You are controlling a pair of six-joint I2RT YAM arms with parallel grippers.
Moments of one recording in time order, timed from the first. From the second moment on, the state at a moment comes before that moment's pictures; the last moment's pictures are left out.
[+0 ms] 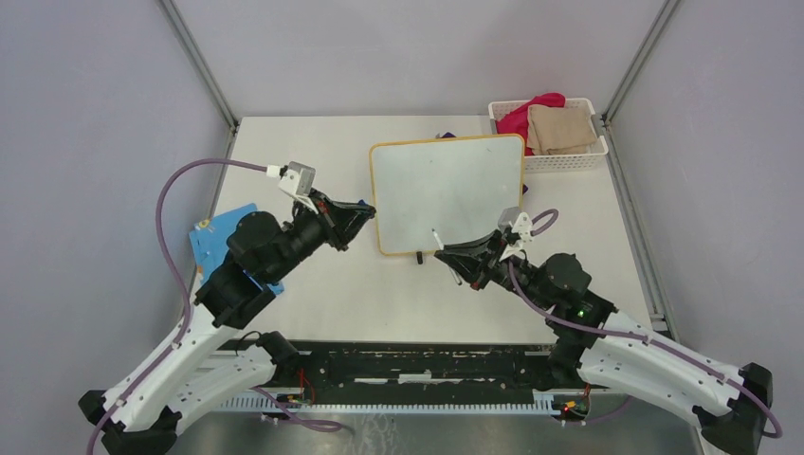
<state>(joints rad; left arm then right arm) -0.72 0.72 0.90 -0.14 0.10 -0.46 0.94 0.68 0.50 0.36 -0.15 0.27</state>
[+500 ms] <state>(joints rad) -0.35 1.18 0.87 -0.55 -0.20 -0.46 0.94 0.66 0.49 0.08 0.14 0.14</state>
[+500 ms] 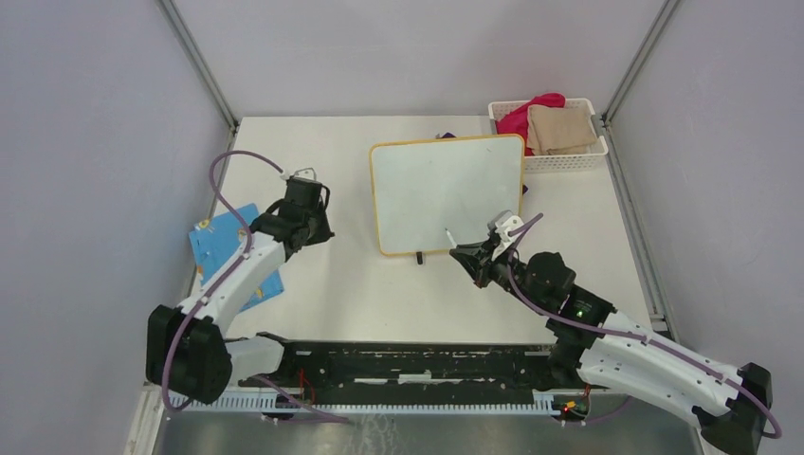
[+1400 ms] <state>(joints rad) -0.24 1.76 1.09 -0.51 -0.16 -0.46 0.94 0.66 0.49 0.05 0.13 0.08</state>
